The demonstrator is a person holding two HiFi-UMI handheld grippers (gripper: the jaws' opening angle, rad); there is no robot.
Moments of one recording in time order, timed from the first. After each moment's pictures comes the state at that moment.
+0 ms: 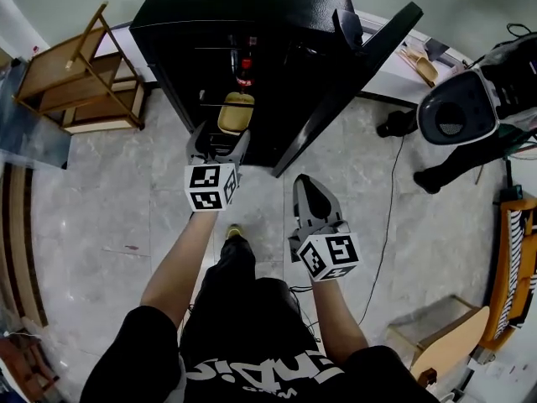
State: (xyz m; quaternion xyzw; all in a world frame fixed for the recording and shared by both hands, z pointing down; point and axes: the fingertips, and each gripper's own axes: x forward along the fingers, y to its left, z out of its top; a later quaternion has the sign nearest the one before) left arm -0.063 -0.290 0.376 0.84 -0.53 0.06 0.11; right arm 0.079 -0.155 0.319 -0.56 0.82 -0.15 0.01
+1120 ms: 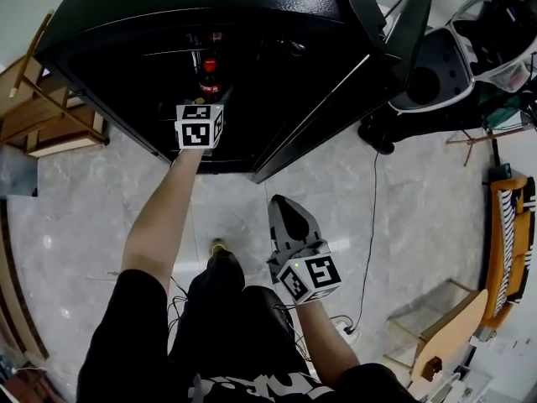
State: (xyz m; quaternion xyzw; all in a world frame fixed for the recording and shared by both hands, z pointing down) left arm -0.003 -0.497 0.502 0.86 -0.49 0.12 0.11; right arm 0.081 -0.199 0.416 -0.58 0.79 -0.20 0.00
